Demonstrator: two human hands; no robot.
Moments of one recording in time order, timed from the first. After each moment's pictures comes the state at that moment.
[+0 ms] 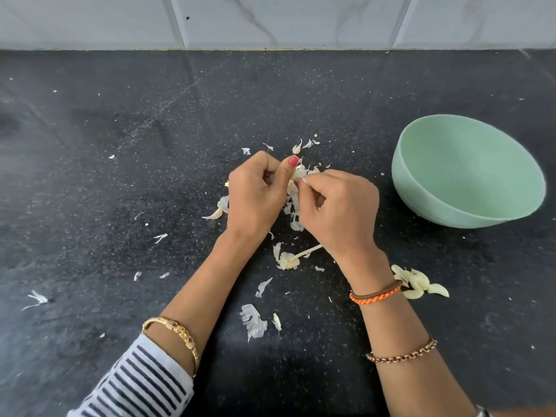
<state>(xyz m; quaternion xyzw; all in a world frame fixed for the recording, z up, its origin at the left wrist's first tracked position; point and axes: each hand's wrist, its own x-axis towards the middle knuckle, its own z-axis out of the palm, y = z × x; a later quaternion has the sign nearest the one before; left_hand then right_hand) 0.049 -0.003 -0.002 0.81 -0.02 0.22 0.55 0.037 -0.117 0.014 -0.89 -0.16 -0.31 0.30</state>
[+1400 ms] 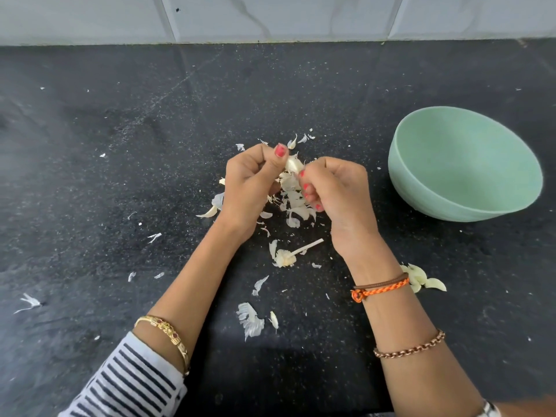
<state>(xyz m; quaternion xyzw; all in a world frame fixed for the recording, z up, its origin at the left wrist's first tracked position) 0.050 -0.002 0.009 0.68 -0.04 0.08 0.73 0.035 -0.115 0.033 -0.70 0.04 0.02 0.71</state>
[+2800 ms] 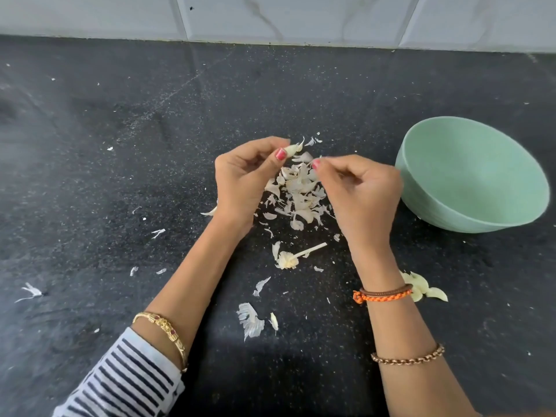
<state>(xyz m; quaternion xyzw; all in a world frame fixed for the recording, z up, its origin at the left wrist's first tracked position) 0.055 0.009 0.004 0.64 -0.03 0.13 0.75 0.038 -0.125 0.019 -0.80 -0.03 -0.24 0.54</state>
